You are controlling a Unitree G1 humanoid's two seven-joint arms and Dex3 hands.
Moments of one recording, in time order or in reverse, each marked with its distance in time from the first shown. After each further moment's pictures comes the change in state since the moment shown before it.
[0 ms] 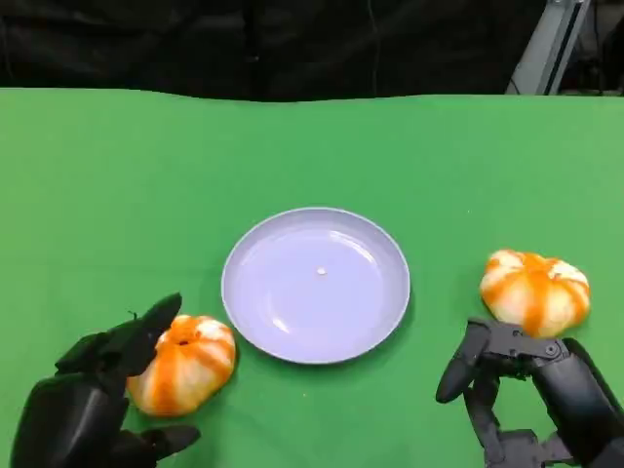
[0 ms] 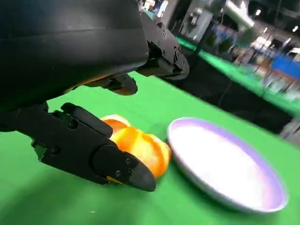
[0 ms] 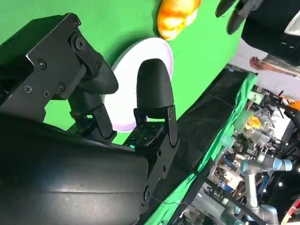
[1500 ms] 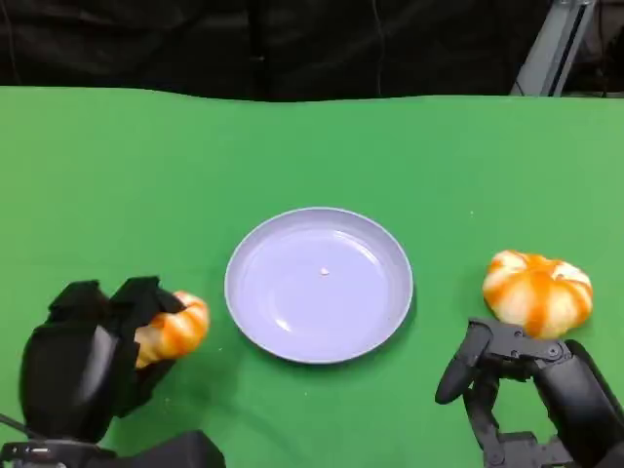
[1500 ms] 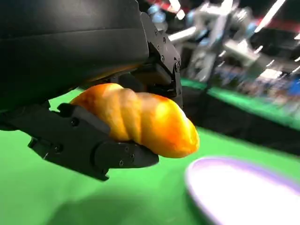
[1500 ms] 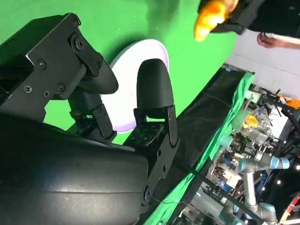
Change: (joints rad) left arm -0.220 0.119 -0.212 0.179 0.062 0.148 0.373; right arm 0.021 0.008 0.002 -0.042 0.003 0.018 0.002
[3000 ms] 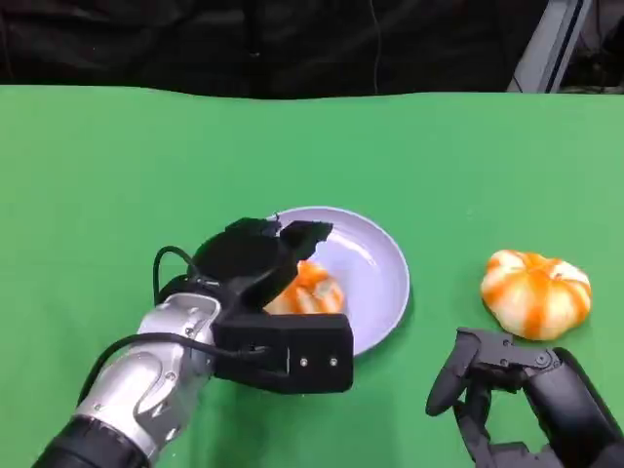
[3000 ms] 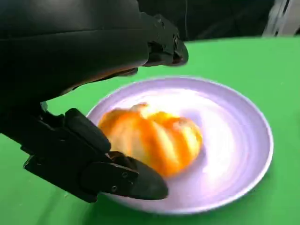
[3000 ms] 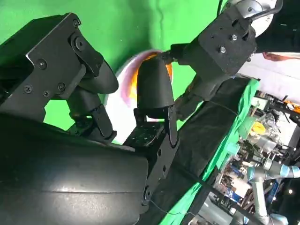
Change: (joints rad) left arm -0.501 -0.125 -0.301 0.178 0.005 0.288 -0.727; right arm 0.025 0.001 0.028 -0.041 0.001 0.052 0.017
